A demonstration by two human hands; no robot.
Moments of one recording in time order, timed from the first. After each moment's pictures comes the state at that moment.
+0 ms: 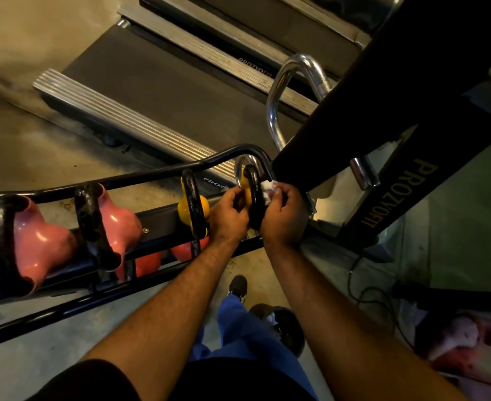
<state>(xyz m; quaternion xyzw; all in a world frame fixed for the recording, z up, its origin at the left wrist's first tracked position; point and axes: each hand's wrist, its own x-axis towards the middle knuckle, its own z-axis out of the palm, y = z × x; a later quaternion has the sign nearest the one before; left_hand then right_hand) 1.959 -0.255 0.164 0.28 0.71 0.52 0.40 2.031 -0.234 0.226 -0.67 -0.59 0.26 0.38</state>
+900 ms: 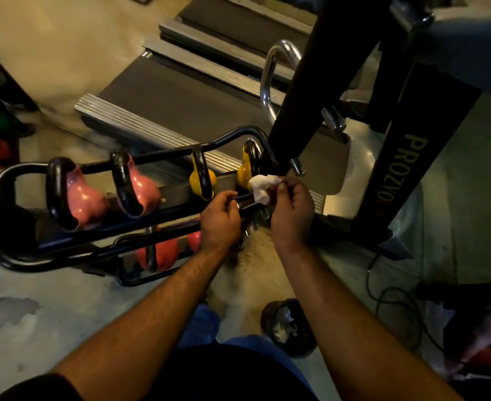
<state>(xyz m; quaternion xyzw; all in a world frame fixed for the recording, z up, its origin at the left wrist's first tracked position) 1.986 -0.369 0.209 0.33 0.76 0.49 0.28 2.084 -0.320 0.259 -0.59 -0.52 0.41 0.46</state>
